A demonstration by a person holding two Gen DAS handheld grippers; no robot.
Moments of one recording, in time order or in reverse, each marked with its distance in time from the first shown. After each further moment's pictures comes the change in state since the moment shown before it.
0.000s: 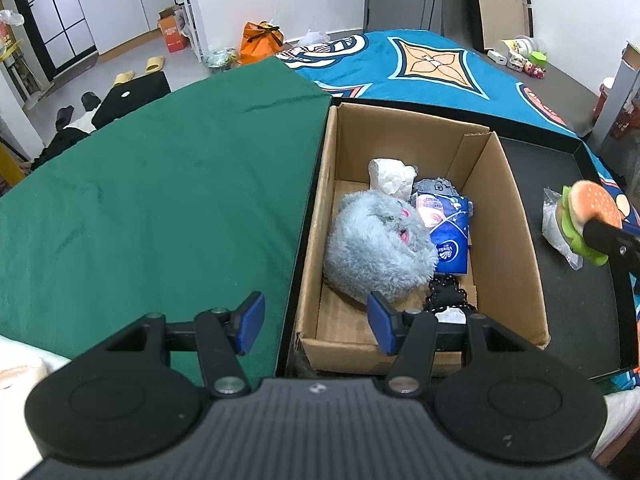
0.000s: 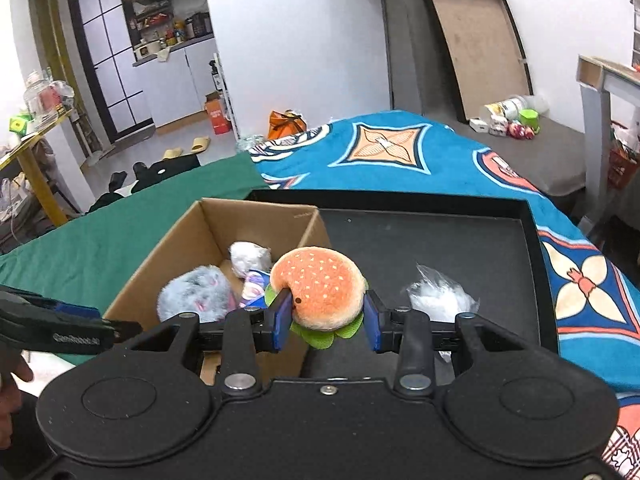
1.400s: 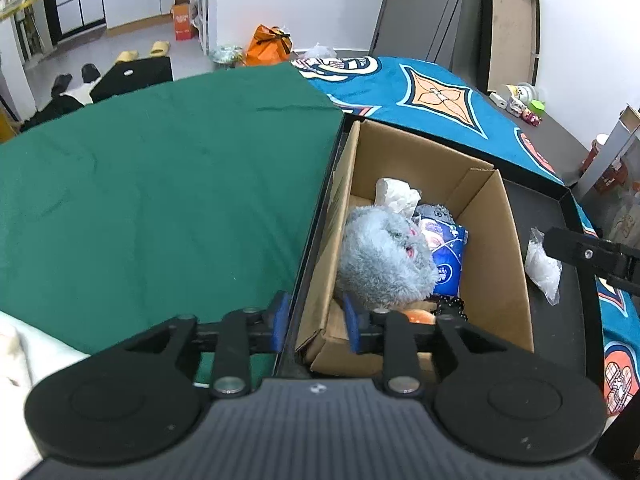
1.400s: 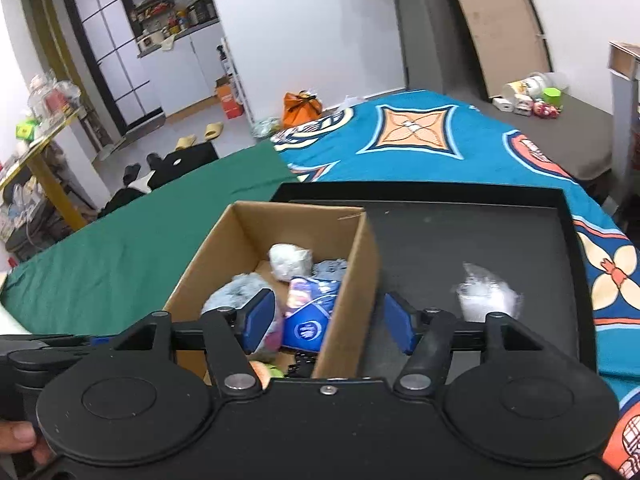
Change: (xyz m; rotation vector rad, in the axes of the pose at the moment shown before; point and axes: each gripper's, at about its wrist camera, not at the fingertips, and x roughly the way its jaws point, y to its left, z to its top) left arm -0.010 0.033 -0.007 -0.143 -0.052 -0.088; right arm 0.010 0.019 0.024 0.062 0.078 0.051
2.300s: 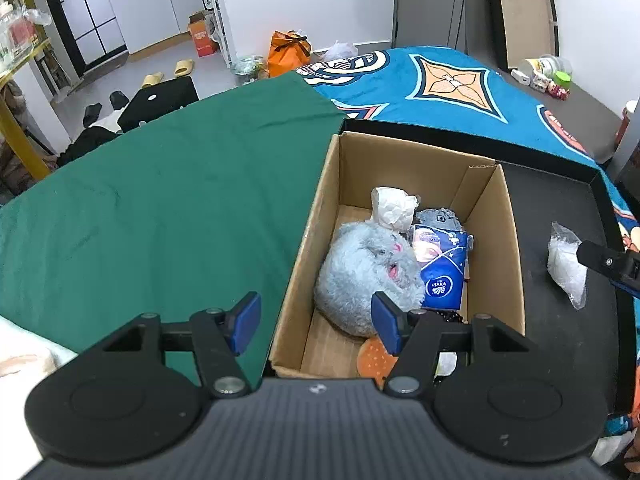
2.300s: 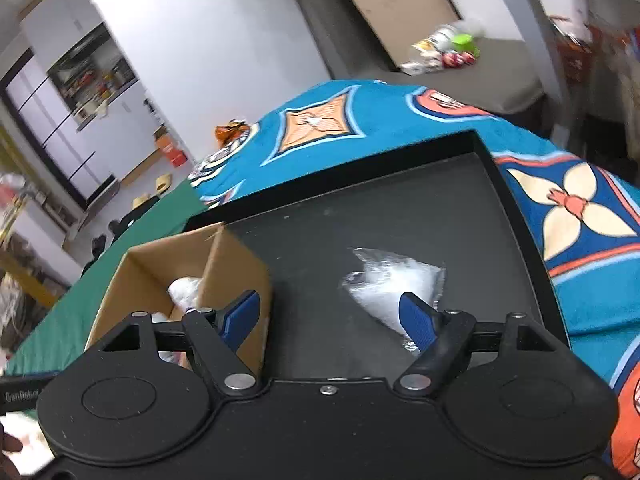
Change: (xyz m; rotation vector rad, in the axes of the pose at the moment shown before) left arm 0.006 -0.062 0.015 0.091 0.018 0.187; right arm 0.029 -0.102 -0.023 0.293 -0.050 -0.051
